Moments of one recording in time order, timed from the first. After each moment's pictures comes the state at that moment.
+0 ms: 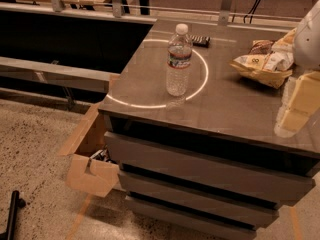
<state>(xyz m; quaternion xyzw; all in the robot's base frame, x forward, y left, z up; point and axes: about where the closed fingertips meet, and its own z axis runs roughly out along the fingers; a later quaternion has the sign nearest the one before) 0.438 -0.217 0.977 -0.60 0.78 -0.03 0.16</state>
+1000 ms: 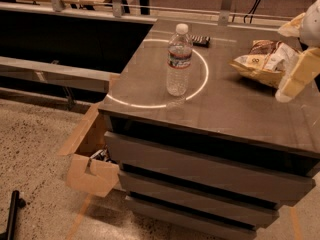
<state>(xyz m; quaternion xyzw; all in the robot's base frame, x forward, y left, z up) 0.525 -0.262 0.968 -0.59 0.78 -0.01 0.22</state>
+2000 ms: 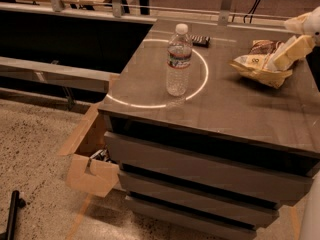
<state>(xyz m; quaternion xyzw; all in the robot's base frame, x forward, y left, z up) 0.665 -0.328 0.938 -0.48 0.79 0.10 0.38</state>
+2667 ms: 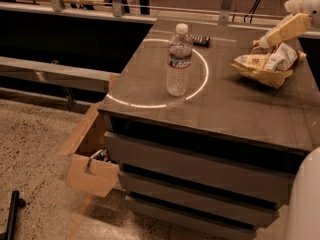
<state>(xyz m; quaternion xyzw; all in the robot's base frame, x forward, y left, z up) 0.690 -0.312 0.984 -0.43 0.78 0.12 0.44</state>
